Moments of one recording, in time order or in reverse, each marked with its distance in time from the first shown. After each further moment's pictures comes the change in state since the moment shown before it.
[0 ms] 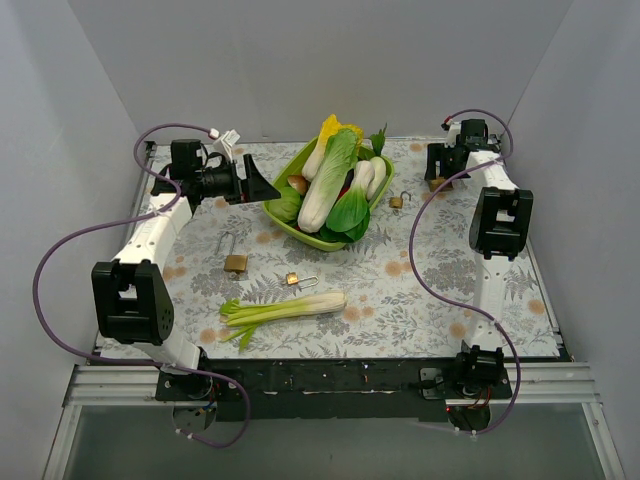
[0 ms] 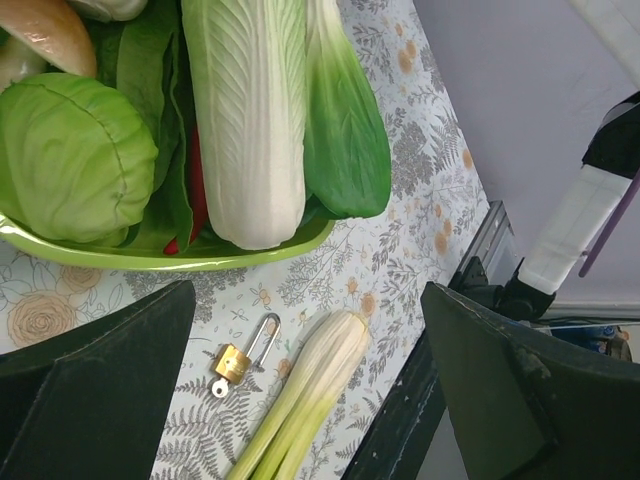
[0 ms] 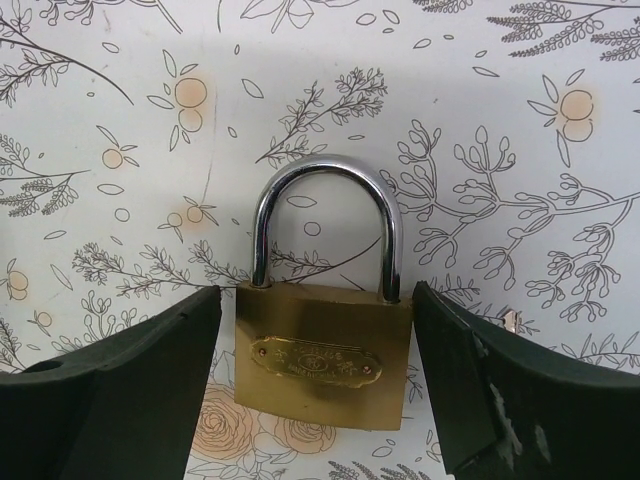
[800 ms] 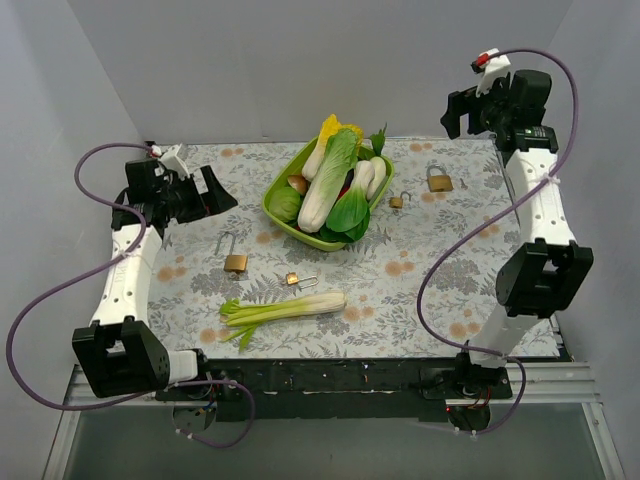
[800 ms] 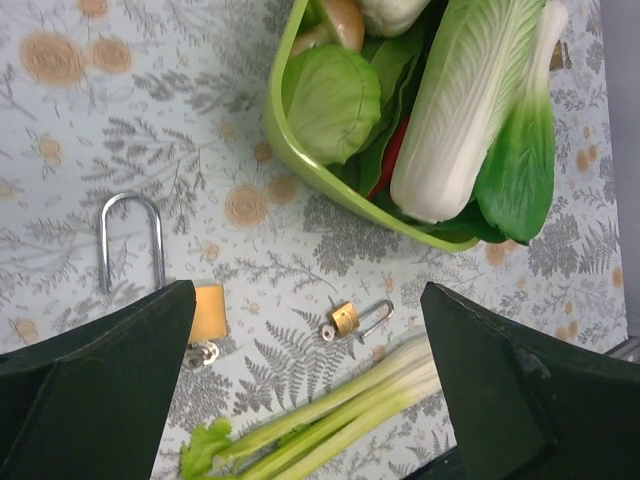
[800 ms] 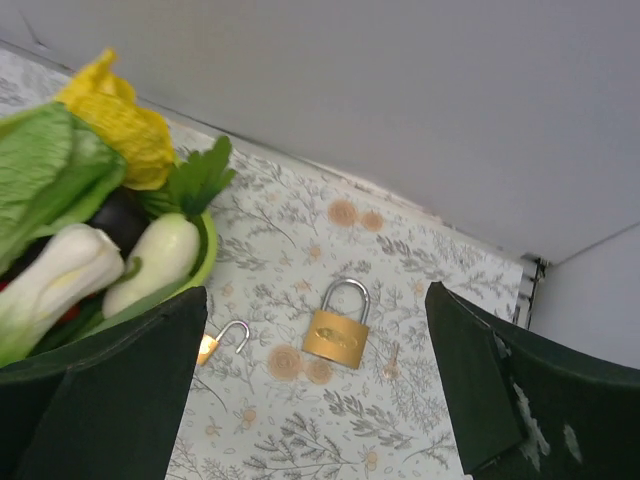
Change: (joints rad) left arm 0.177 -0.278 -0.092 -0.203 -0.380 0.056; right arm 0.000 -0.653 -0.277 0.132 -0.142 -0.154
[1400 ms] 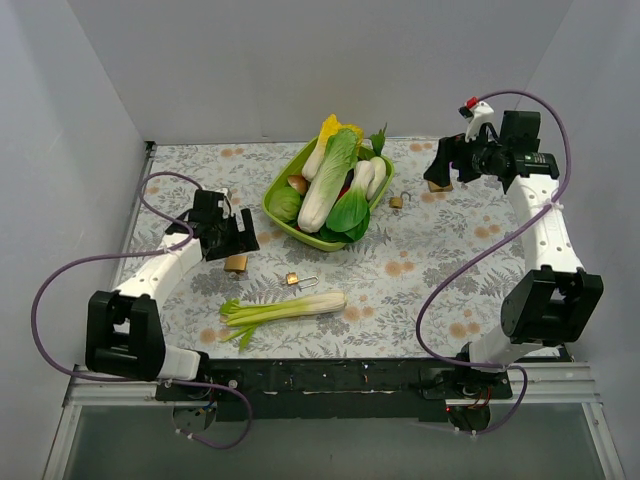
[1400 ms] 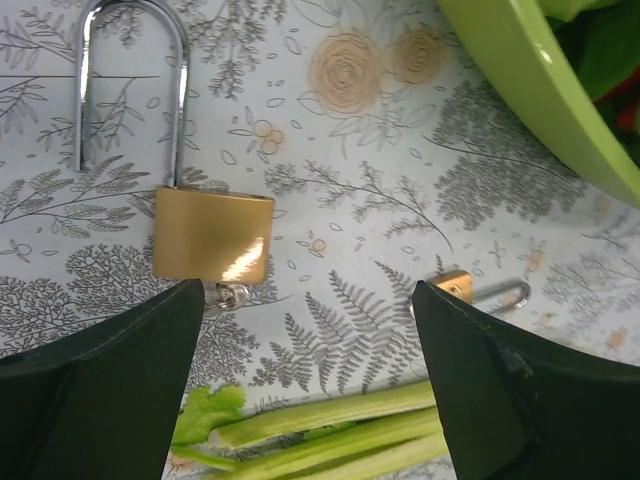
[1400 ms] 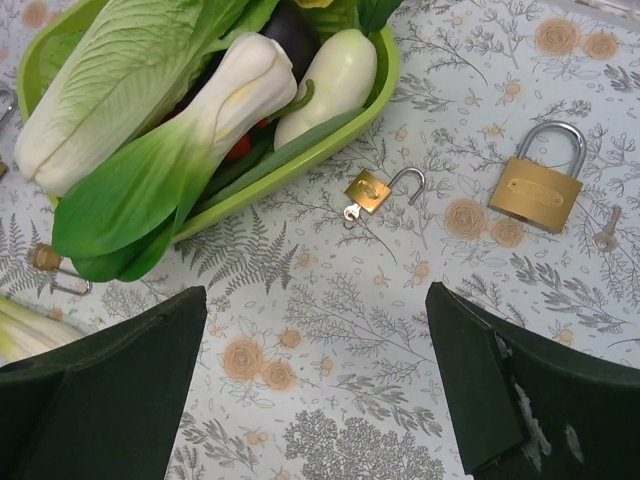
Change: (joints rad) left arm -0.277 0.049 -0.291 0.062 -0.416 -0.137; right arm 0.003 -0.257 -0.280 -0.263 -0.240 0.052
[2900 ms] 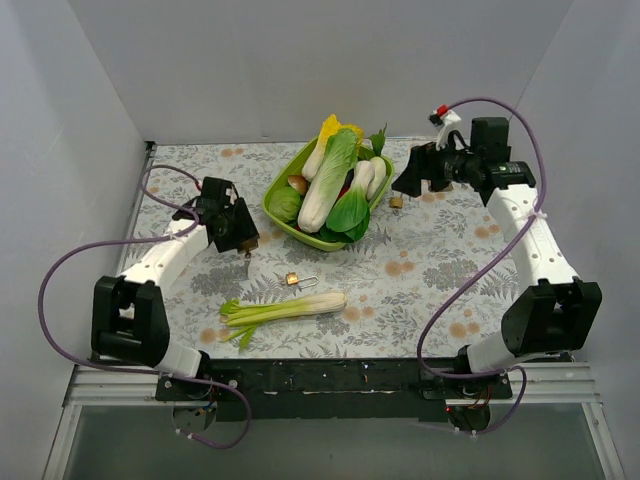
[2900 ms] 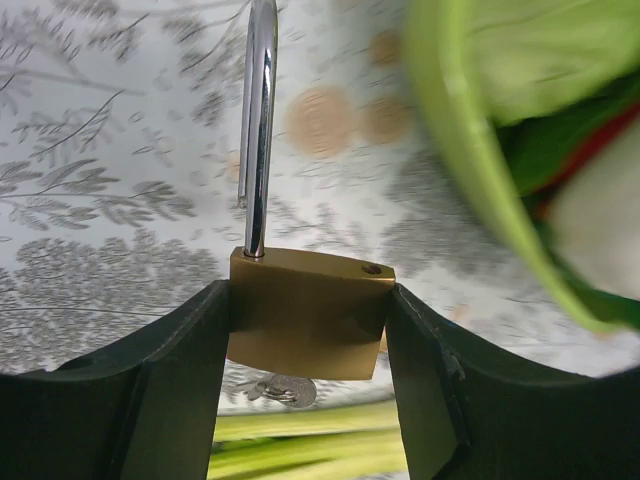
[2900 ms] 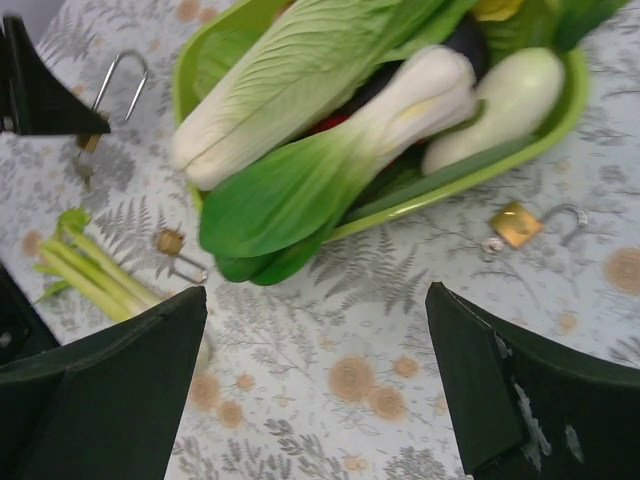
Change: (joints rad) left arm -0.059 0.151 0.098 -0.046 -0.163 -0.199; right arm 0.126 -0.068 -0.080 0.047 -0.080 0.112
